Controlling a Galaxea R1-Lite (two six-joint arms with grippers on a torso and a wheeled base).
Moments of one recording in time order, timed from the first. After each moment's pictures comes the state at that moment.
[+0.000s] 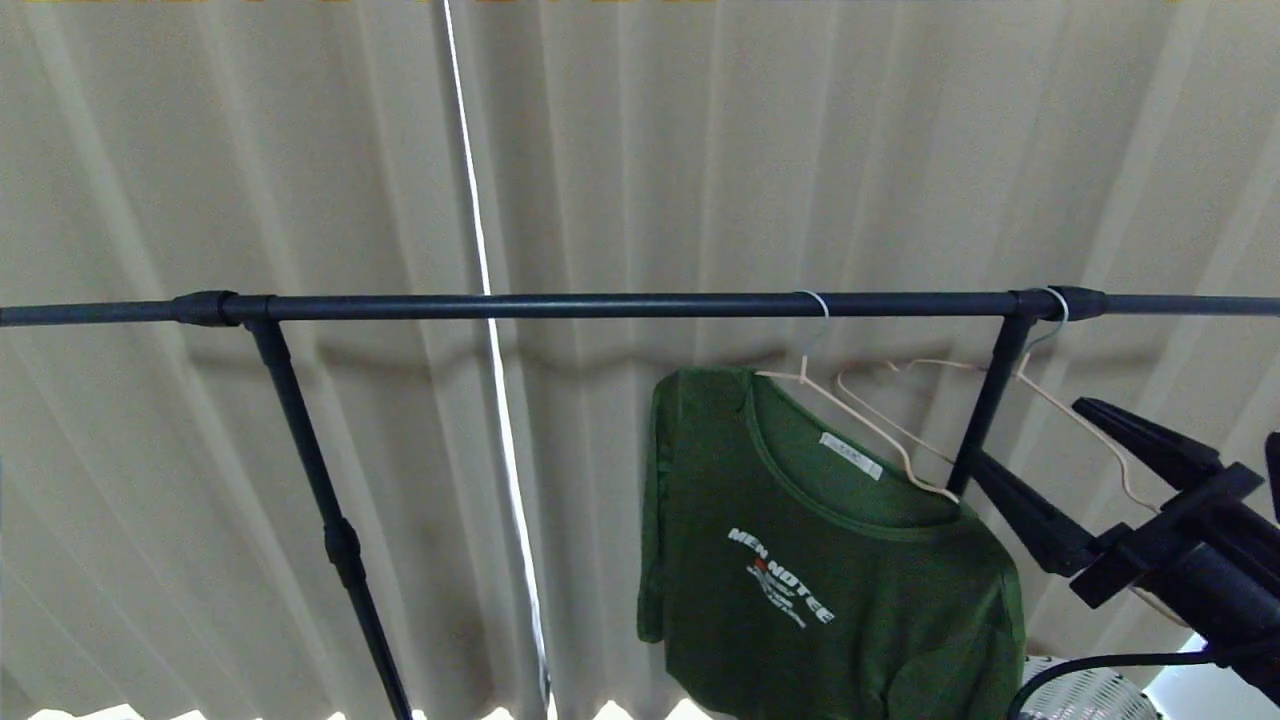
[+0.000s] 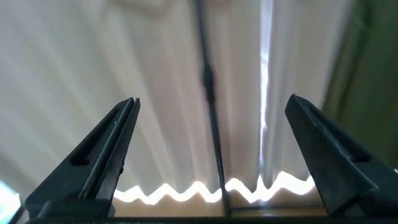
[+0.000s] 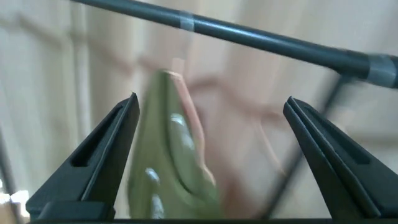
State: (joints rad) left arm -0.10 0.12 -0.03 -0.03 0.19 0.16; right arm 0.32 1.45 -0.02 -1.56 0.04 -0.10
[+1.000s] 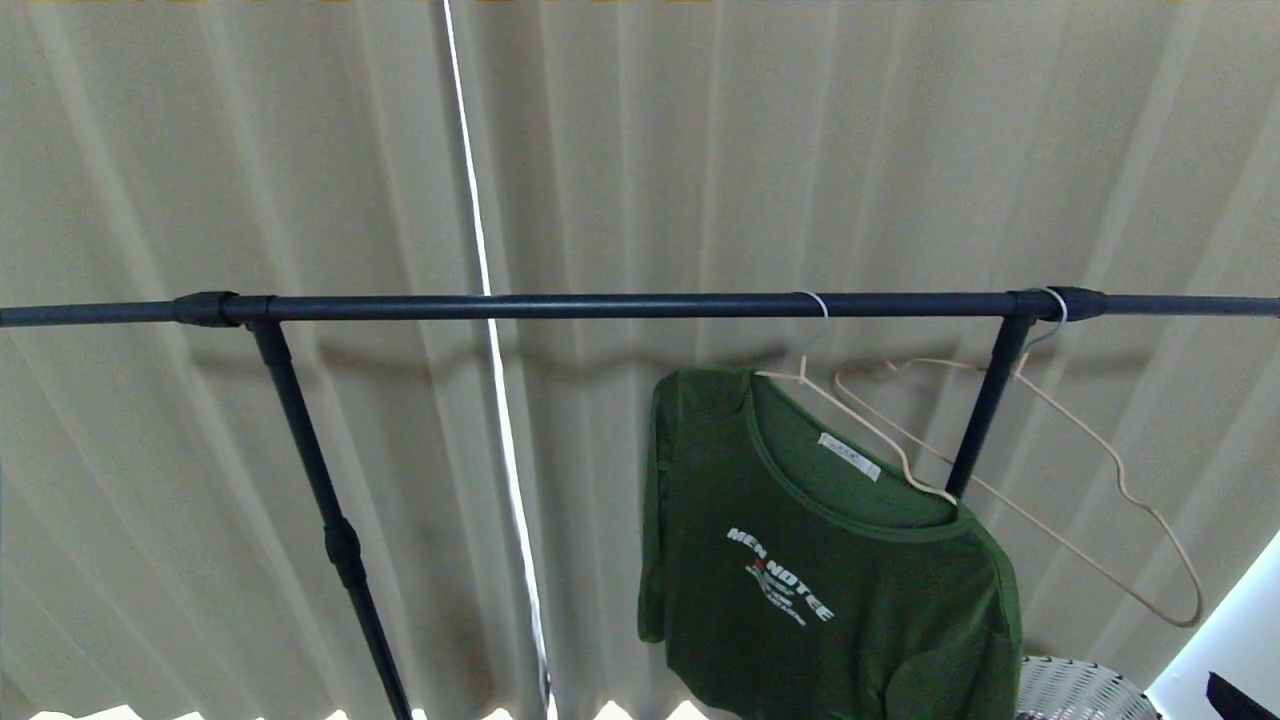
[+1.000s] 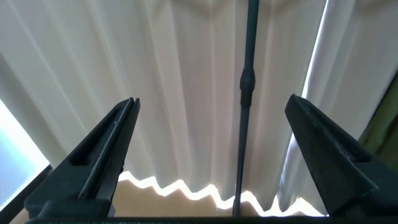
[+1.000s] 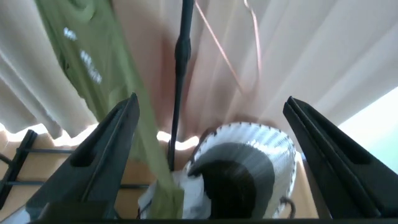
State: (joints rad) left arm 0.01 0.04 0.00 -0.04 0.26 0.14; right arm -0.08 0.56 -0.22 0.02 0.04 -0.11
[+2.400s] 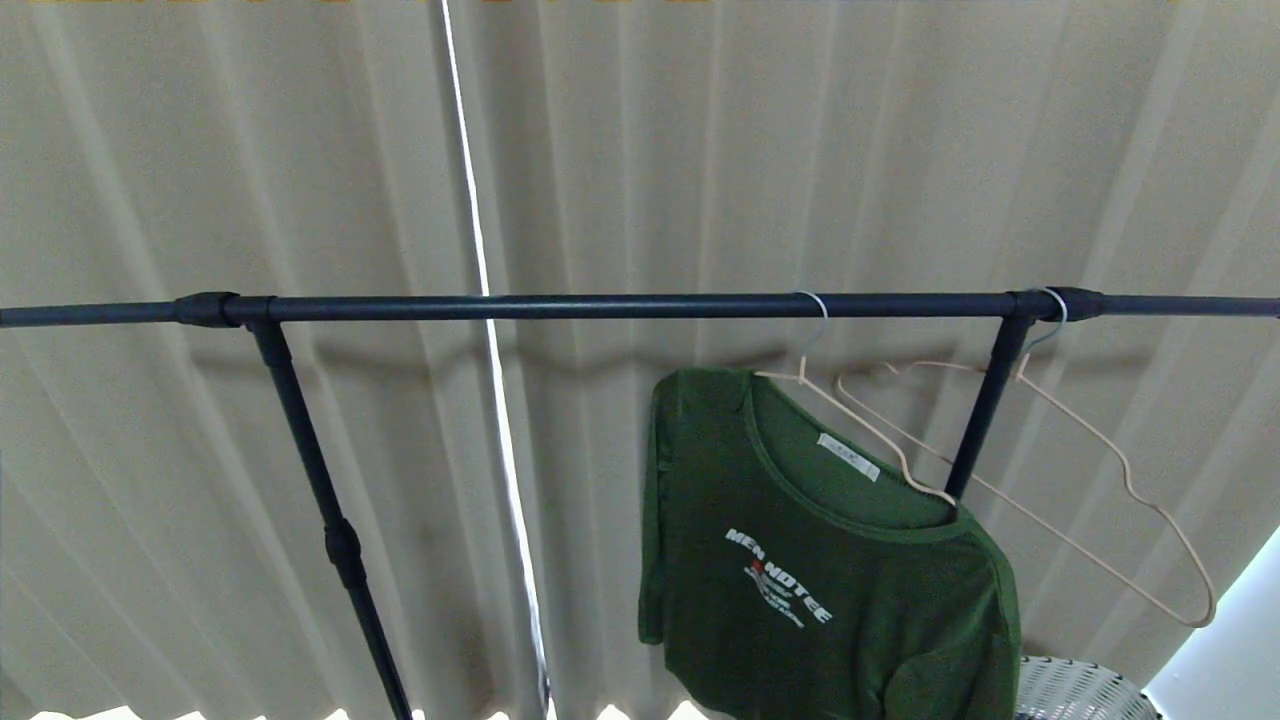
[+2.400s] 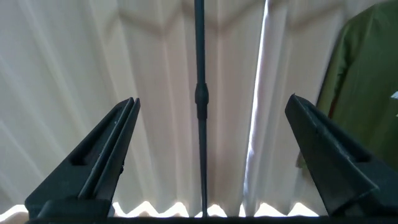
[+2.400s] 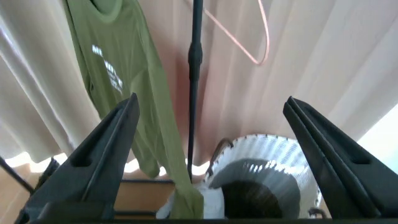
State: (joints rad) left arm 0.01 0.01 0.00 -0.05 0.07 0.09; right arm 0.03 0.06 -0.11 0.21 -0.03 0.01
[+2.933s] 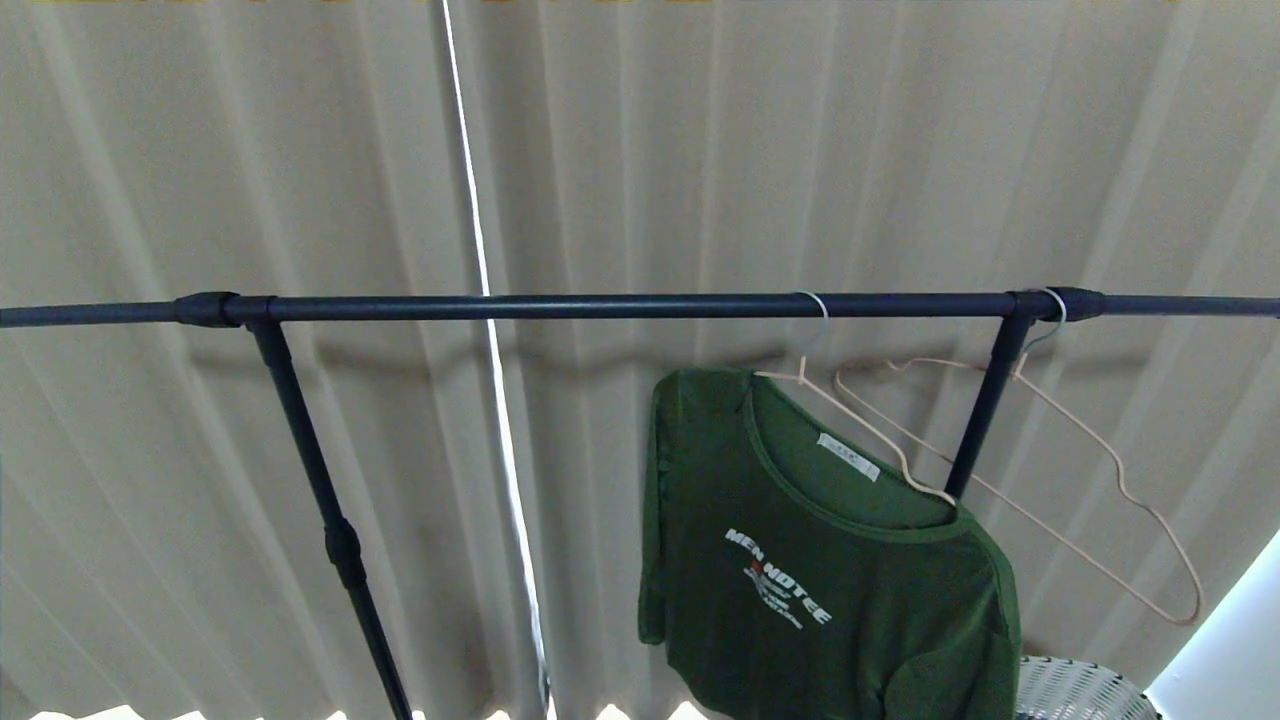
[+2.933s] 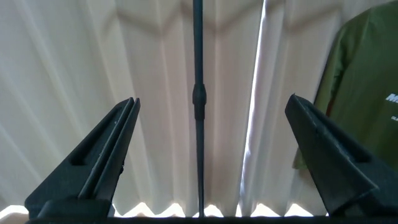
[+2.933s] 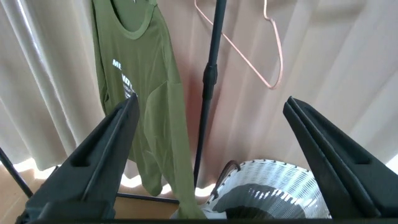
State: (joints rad) left arm 0.01 0.01 0.00 -0.06 0.06 0.07; right arm 0.00 0.00 -0.06 0.13 0.08 -0.03
